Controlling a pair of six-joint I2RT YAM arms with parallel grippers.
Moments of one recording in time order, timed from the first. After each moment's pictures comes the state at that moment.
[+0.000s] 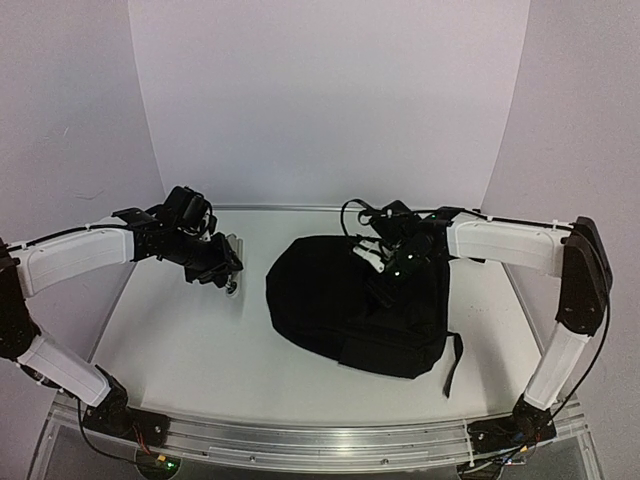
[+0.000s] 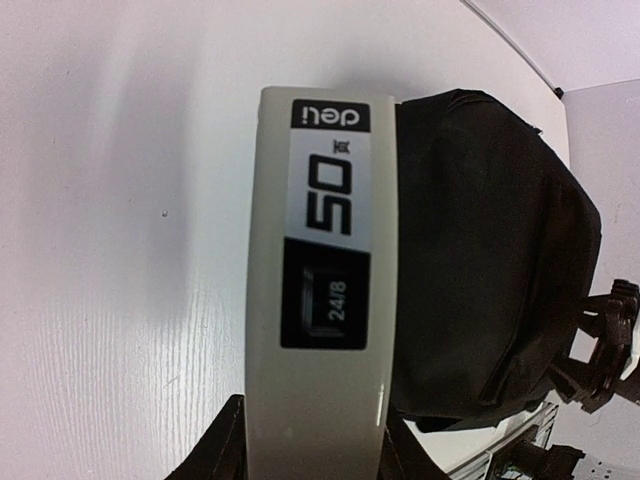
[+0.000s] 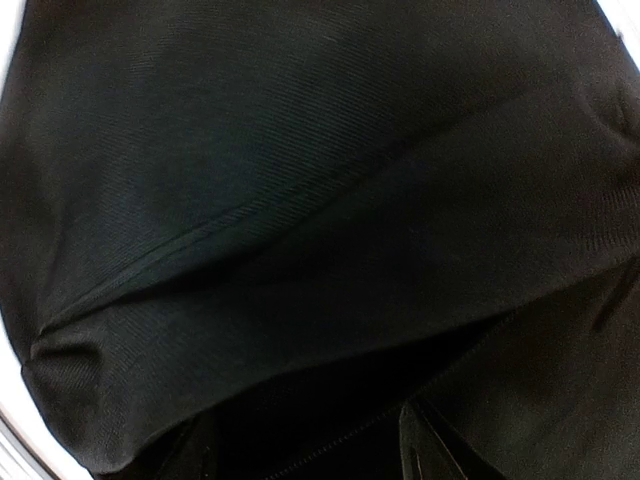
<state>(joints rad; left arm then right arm) -0.58 1.40 1.07 -0.55 0.14 -0.83 0.74 1.78 1.38 -0.77 0.03 -0.18</state>
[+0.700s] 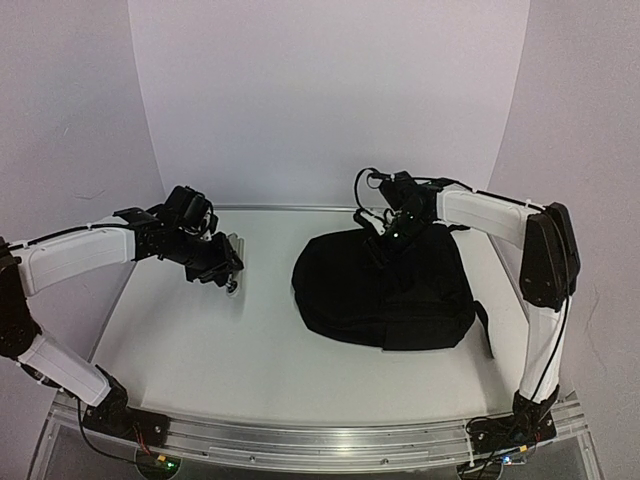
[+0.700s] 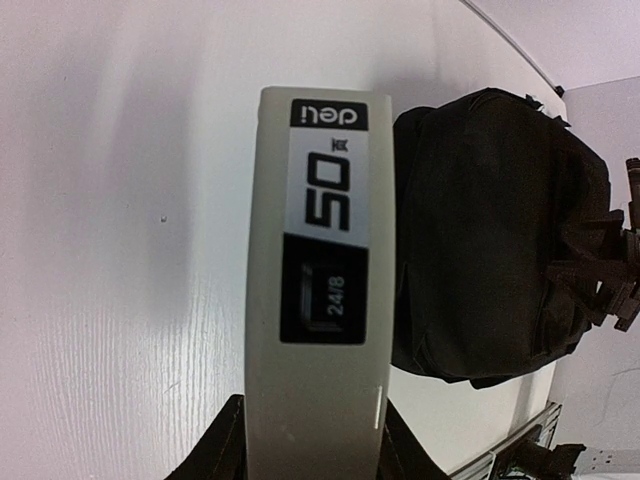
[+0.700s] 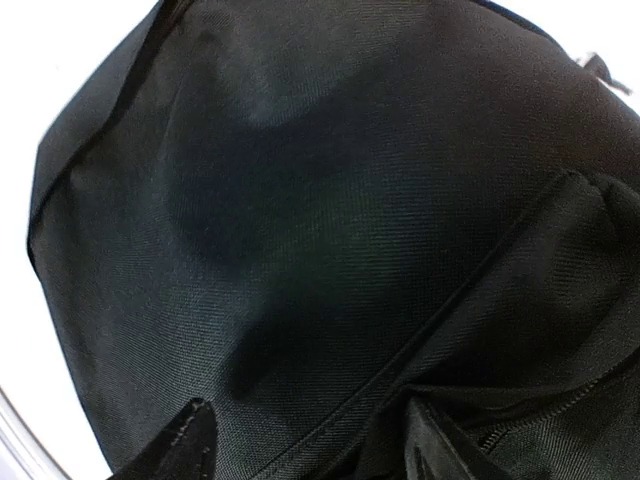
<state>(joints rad) -0.58 1.41 1.08 -0.54 0.14 -0.81 0.56 2.03 1.73 -0.87 -0.20 -0.12</state>
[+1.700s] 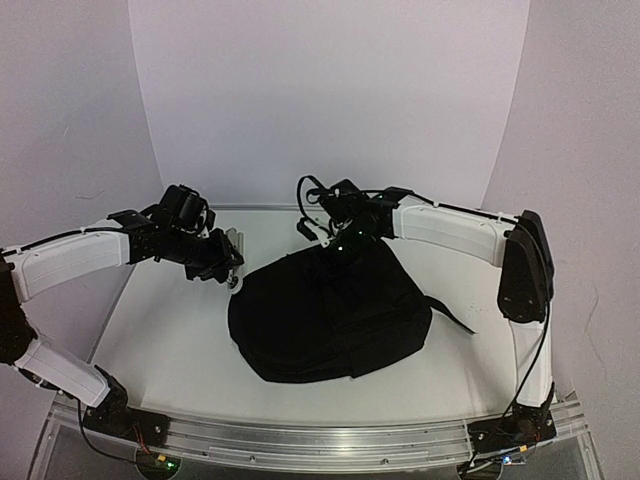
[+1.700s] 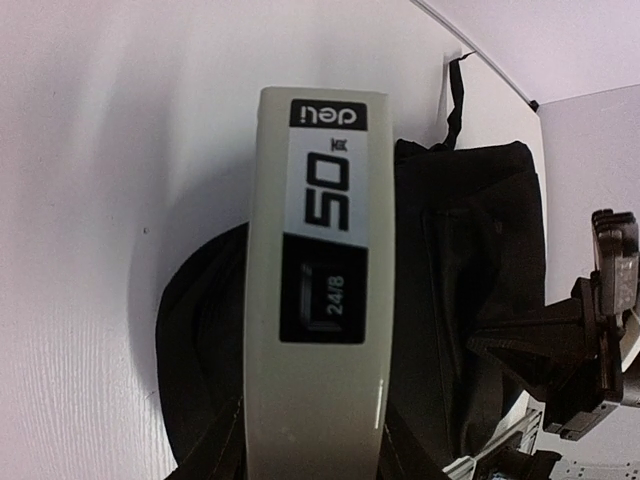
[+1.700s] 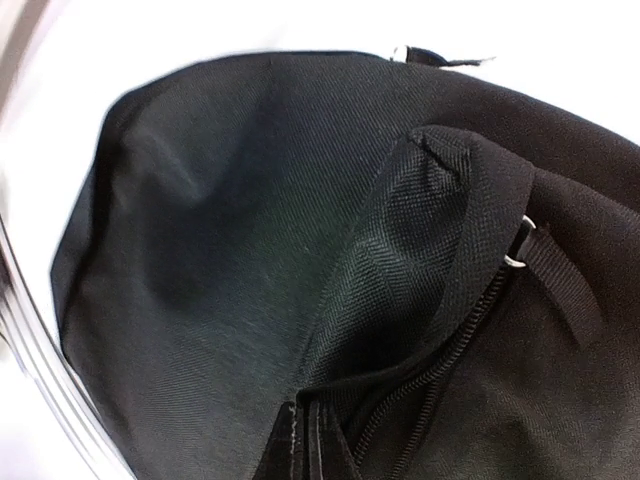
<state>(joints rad) -0.58 1.37 1.05 -0.49 0.14 -0.84 0.83 2.11 1.88 -0.82 -0.22 0.15</state>
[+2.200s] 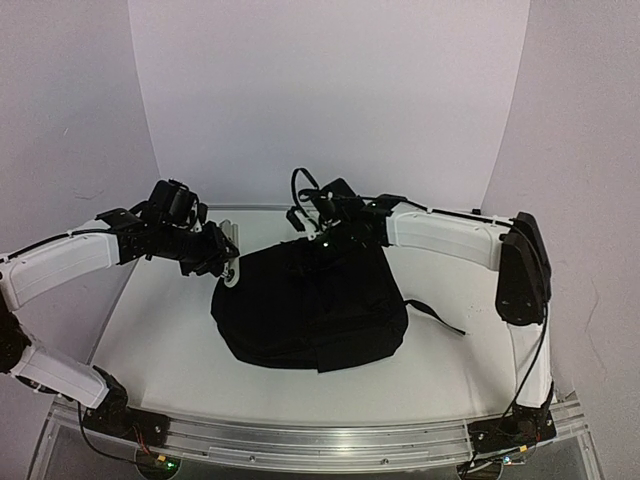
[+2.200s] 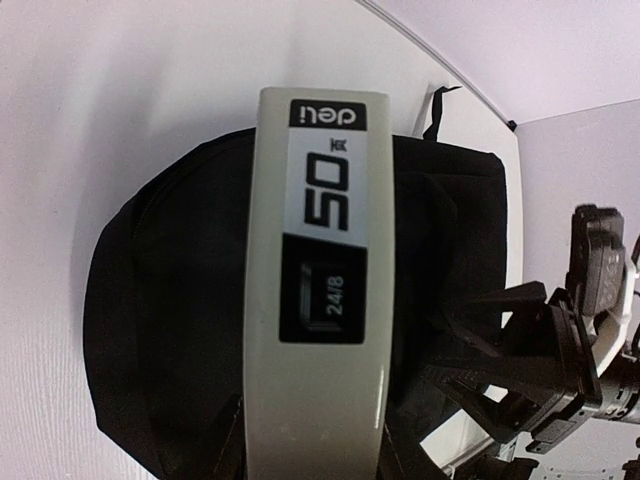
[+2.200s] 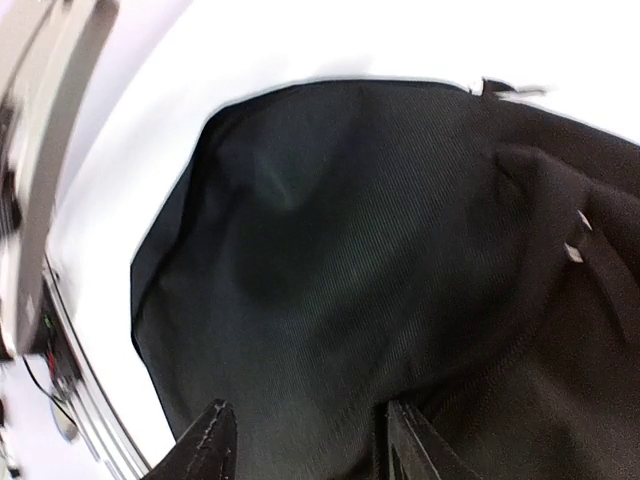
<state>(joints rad) -0.58 1.31 1.05 -0.49 0.14 -0.88 0.86 2.12 1.86 -0.59 -0.25 0.32</state>
